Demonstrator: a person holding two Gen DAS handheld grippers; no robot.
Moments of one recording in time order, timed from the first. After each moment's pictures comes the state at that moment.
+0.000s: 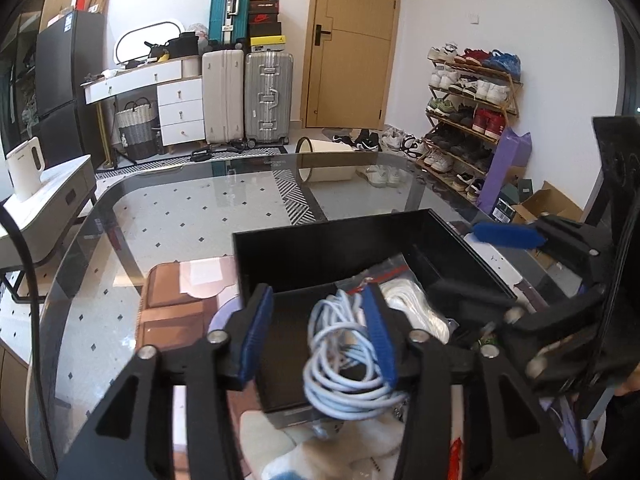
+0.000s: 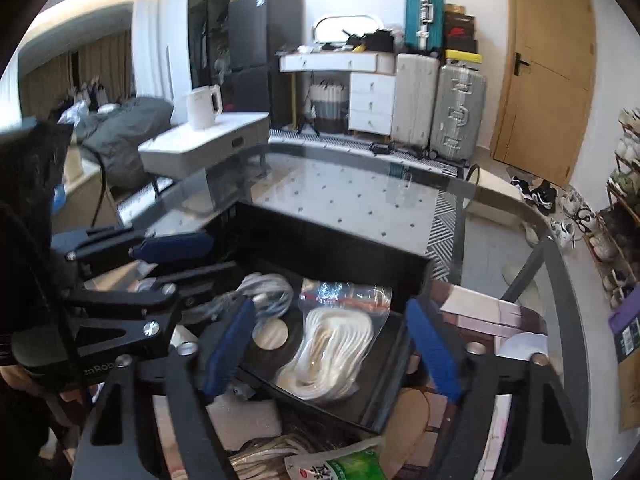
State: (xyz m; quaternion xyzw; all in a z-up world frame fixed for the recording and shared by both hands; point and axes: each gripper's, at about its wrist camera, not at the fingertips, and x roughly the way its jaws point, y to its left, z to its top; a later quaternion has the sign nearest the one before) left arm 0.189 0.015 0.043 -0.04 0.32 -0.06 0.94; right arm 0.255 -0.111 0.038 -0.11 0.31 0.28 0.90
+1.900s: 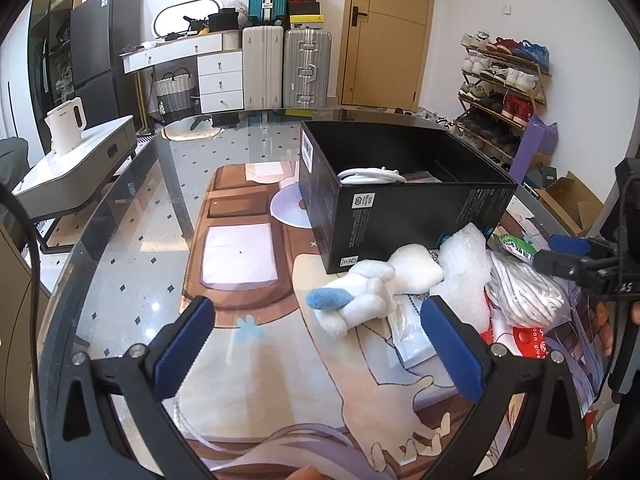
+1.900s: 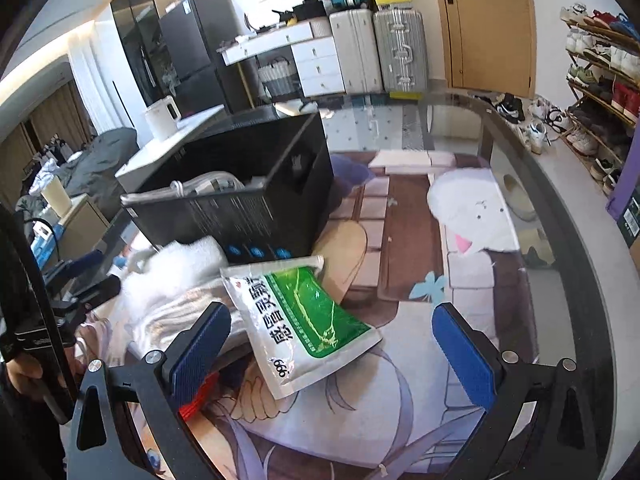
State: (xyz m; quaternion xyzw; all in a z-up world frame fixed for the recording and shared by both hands) left arm 0.093 0.040 0.001 -0.05 0.36 0.00 0.93; right arm 0.197 -0.211 -0.016 -0.01 0.42 0.23 0.88
